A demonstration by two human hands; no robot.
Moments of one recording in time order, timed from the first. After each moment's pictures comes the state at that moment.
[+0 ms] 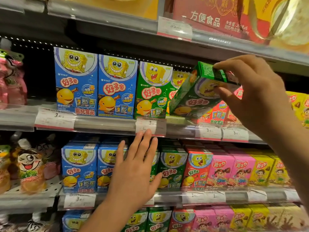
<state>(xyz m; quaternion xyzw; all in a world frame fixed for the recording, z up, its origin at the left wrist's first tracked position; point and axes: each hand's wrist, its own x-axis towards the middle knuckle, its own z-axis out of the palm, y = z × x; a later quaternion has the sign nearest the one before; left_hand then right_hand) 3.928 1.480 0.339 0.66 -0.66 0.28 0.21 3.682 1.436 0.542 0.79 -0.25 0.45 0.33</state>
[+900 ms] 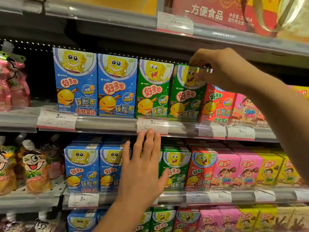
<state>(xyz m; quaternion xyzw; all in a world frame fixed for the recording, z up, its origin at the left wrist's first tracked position) 3.910 1.470 0.339 0.68 -0.63 0.29 0.24 3.722 1.372 0.603 0.88 -0.28 0.31 0.23</state>
